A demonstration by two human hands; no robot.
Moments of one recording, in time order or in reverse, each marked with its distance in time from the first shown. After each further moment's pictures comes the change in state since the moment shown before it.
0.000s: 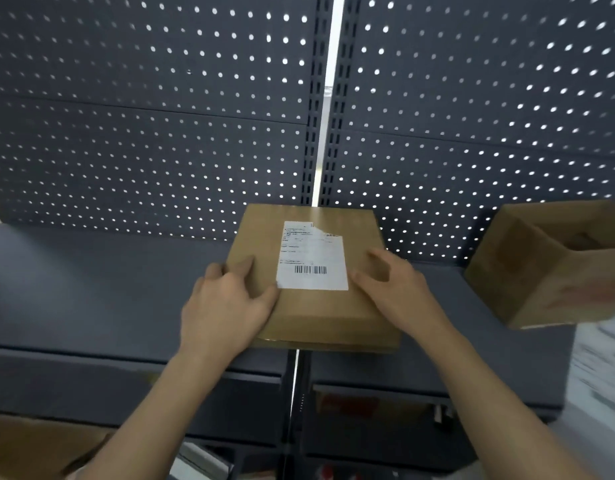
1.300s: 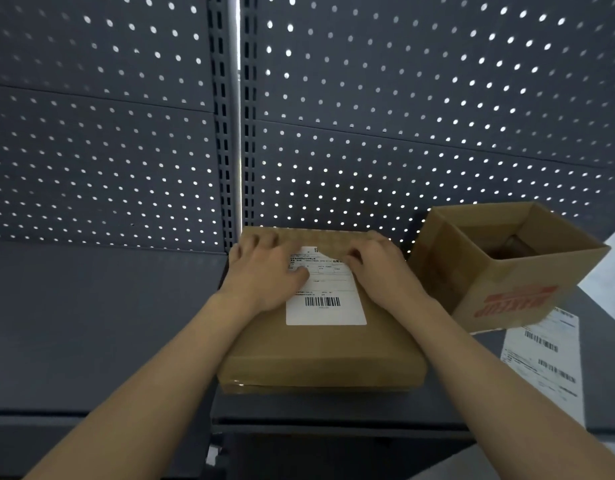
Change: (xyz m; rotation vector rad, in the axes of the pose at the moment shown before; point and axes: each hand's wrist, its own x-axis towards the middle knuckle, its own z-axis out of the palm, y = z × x) left_hand 0.070 0.127 0.106 0.143 -0.297 0.420; right_hand 0.083 0.079 -0.071 -0.524 0.081 -0.258
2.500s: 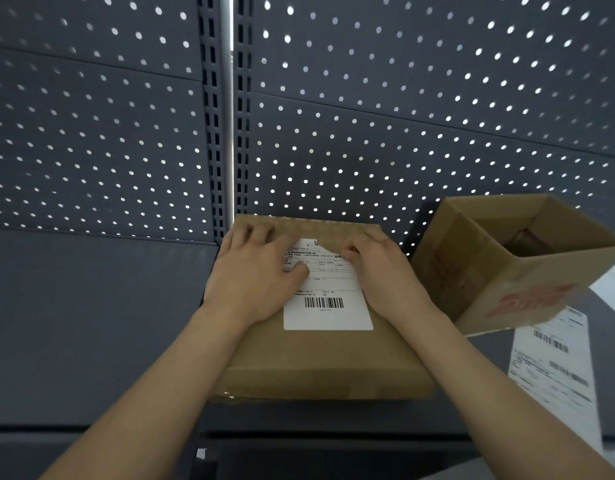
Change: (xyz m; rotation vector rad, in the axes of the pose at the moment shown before) left_hand -0.004 -0.007 0.014 0.007 0.134 0.030; right_hand -0.001 -0.001 0.014 0.041 0.029 -0.013
